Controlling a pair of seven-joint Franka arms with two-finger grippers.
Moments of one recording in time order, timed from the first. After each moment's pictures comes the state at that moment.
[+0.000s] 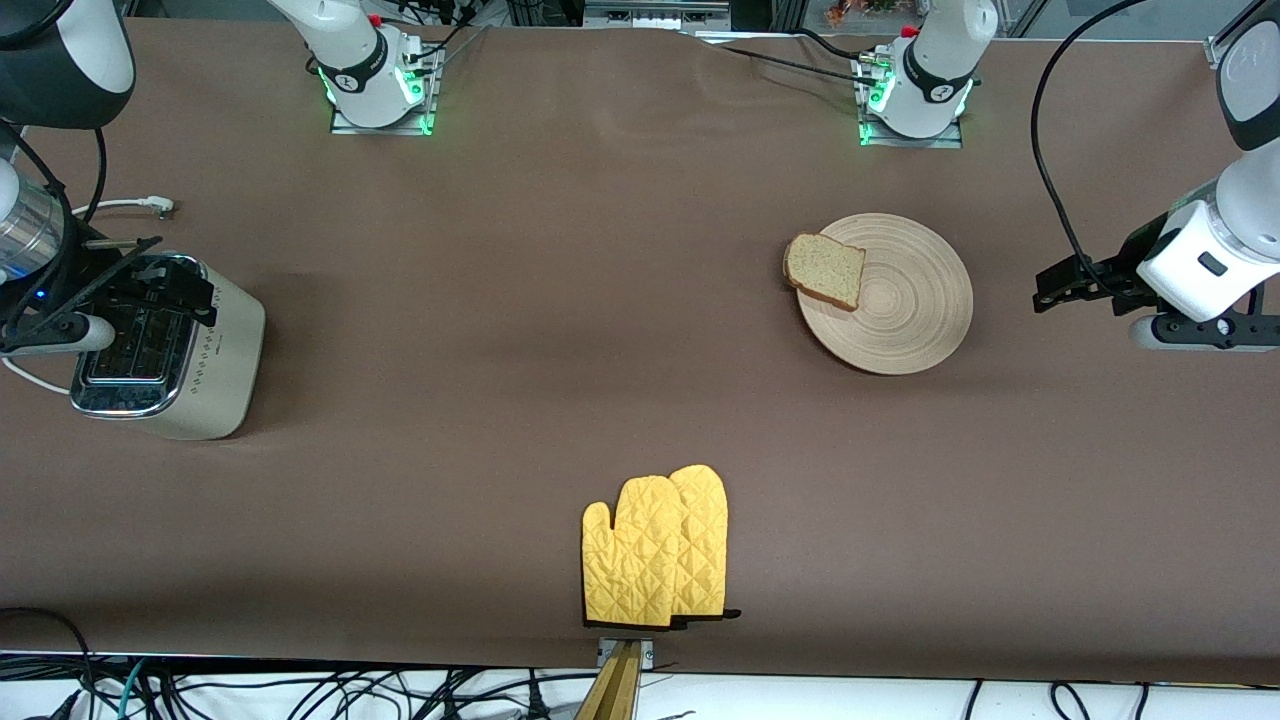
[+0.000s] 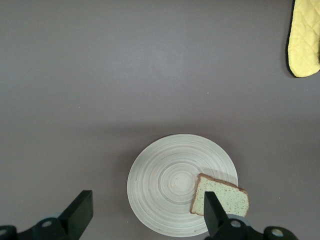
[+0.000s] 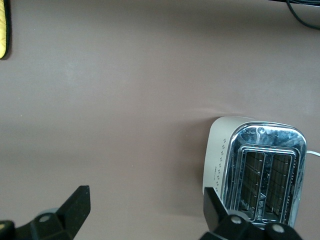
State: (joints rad) left arm 0.05 0.13 -0.09 -1.59 -0.03 1.65 -0.05; right arm 0.00 0.17 0.05 -1.52 -0.03 1.73 -0.03
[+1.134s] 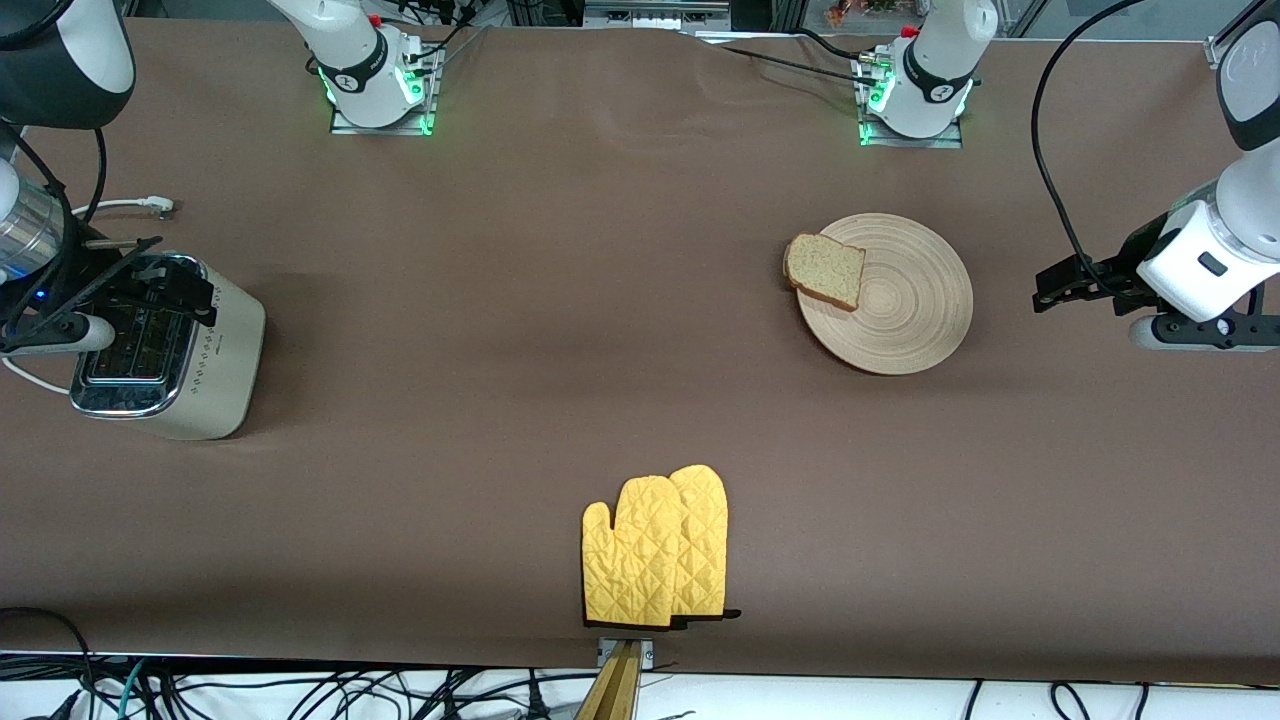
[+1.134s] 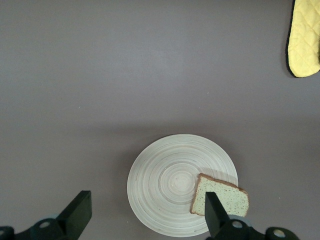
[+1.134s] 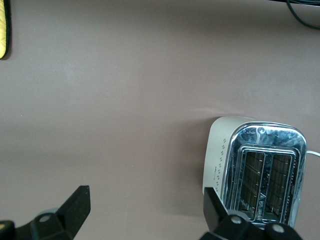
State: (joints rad) left arm 0.05 0.13 -0.09 -1.59 -0.03 1.65 -0.05; right arm 0.00 0.17 0.05 -1.52 -0.03 1.73 -0.03
